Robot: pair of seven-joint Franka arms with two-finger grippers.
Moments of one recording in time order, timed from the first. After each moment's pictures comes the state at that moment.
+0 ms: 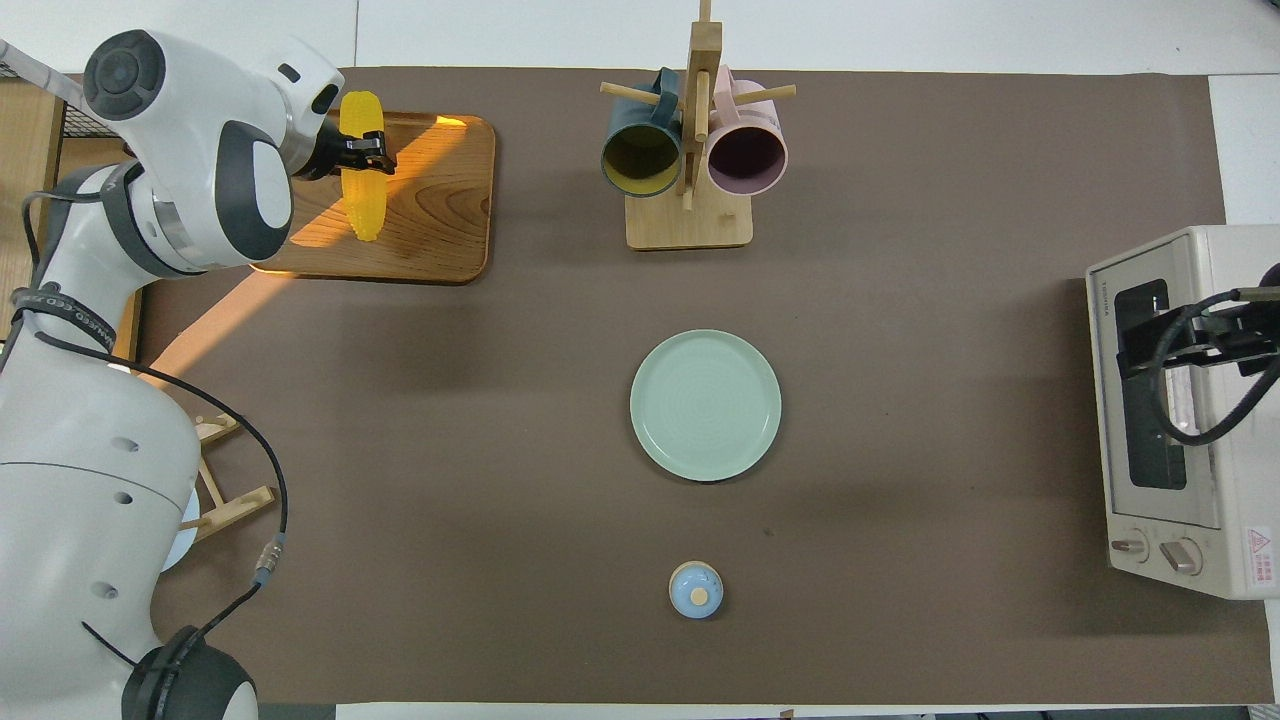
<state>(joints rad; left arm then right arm) -0.35 0.70 0.25 -1.37 -0.35 2.25 0.02 0.01 -0.04 -0.03 -1.62 -0.02 1.42 -0.02</state>
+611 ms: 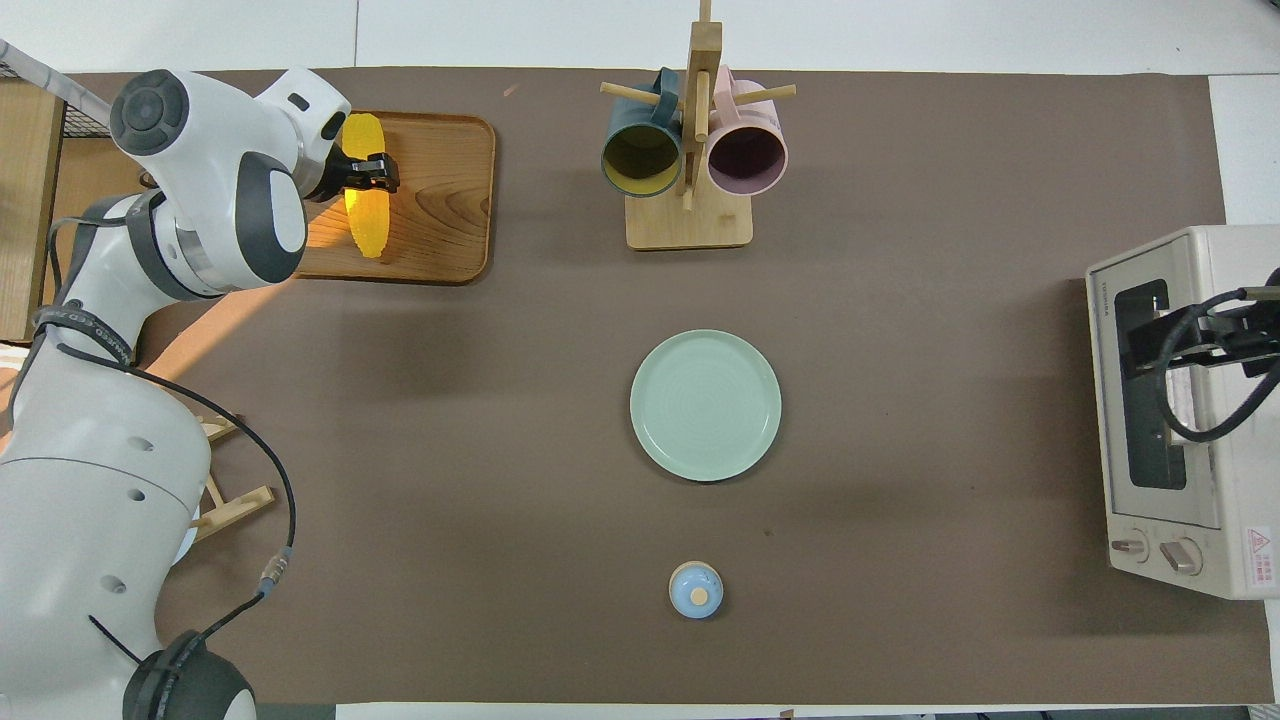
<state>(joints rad) -0.36 0.67 0.25 -1.47 -0.35 2.32 0.02 0.00 -0.03 -0.04 -1.62 -0.02 1.42 -0.02</state>
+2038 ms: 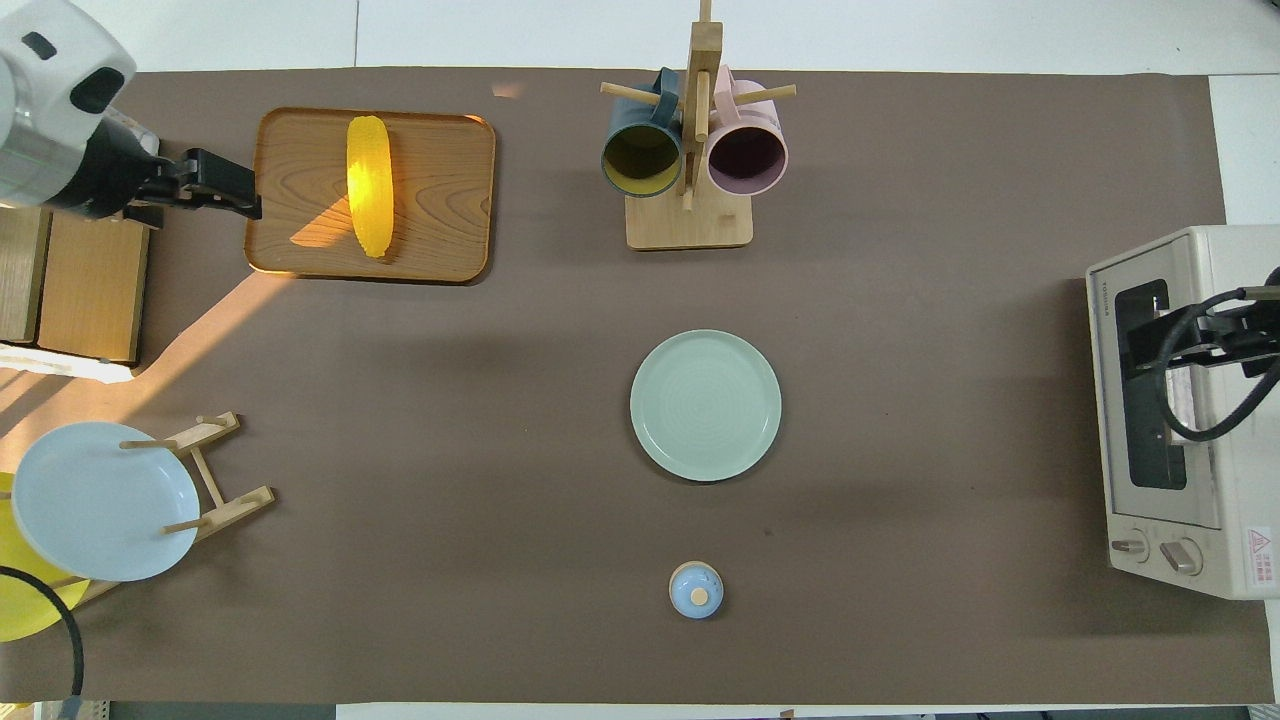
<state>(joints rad) -0.37 0.18 0.30 -1.47 -0.14 1.69 -0.04 0.00 -0.03 -0.04 -1.62 -0.02 1.42 -0.02</state>
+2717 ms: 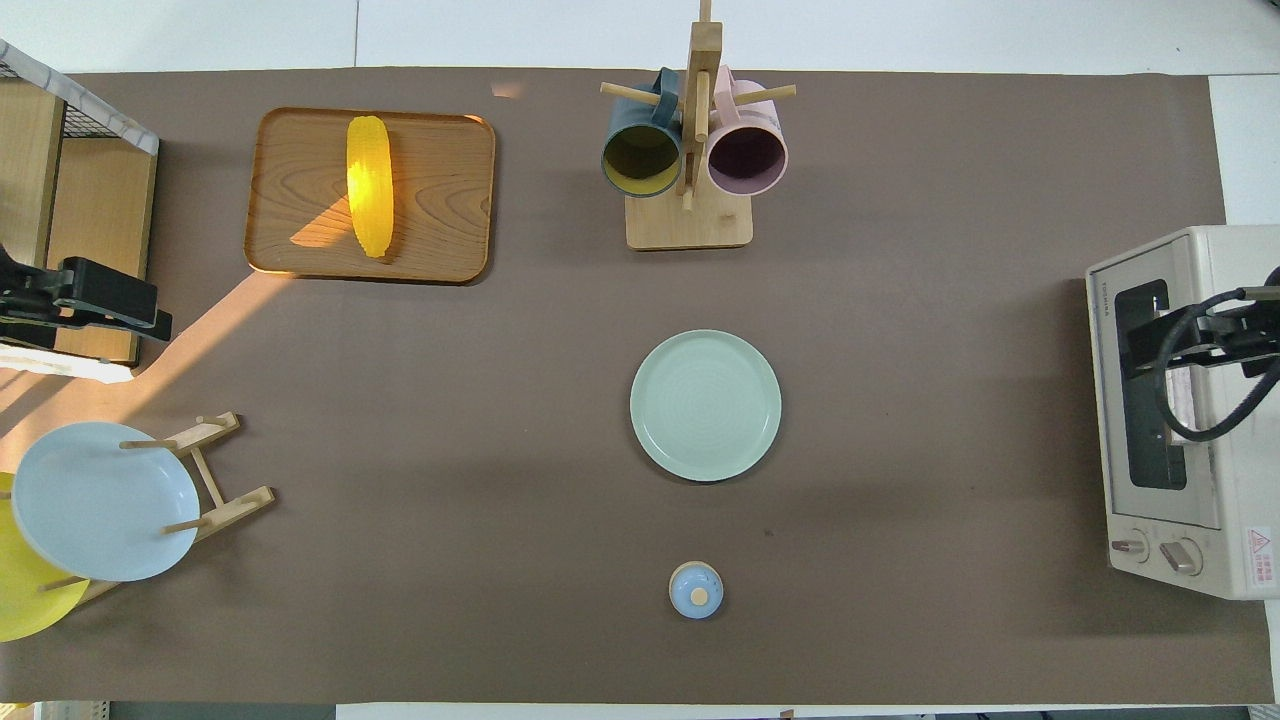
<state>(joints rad) -0.09 0.01 -0.01 -1.51 -0.07 1.40 -0.06 0.00 -0.03 -0.04 -1.62 -0.02 1.42 -0.02</state>
